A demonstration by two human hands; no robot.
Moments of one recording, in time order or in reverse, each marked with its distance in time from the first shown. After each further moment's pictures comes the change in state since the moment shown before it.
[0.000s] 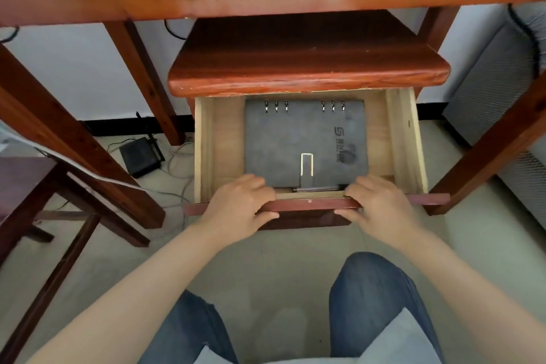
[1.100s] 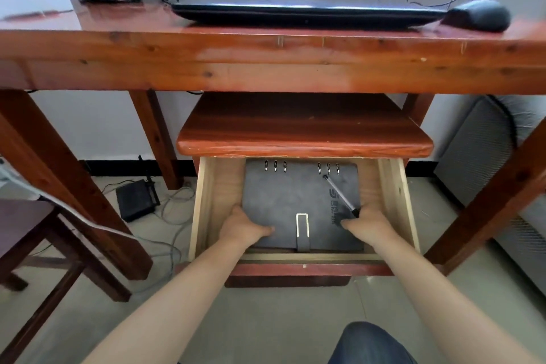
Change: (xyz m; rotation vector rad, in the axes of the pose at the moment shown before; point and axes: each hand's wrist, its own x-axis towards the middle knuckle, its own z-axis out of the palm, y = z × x) left_hand 0.075 -0.045 0.047 -0.644 0.037 -1.021; right_hand 0.073 0.038 0.010 0.597 -0.278 0.974
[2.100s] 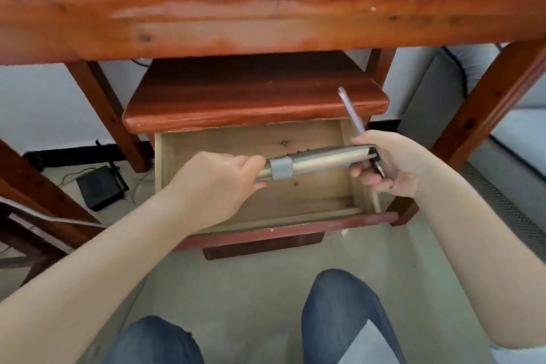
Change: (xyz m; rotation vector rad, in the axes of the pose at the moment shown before) left_hand -0.101 0.075 -0.070 0.851 0.260 1.412; right_hand -0.059 -0.015 -0.098 0.670 -0.301 0.026
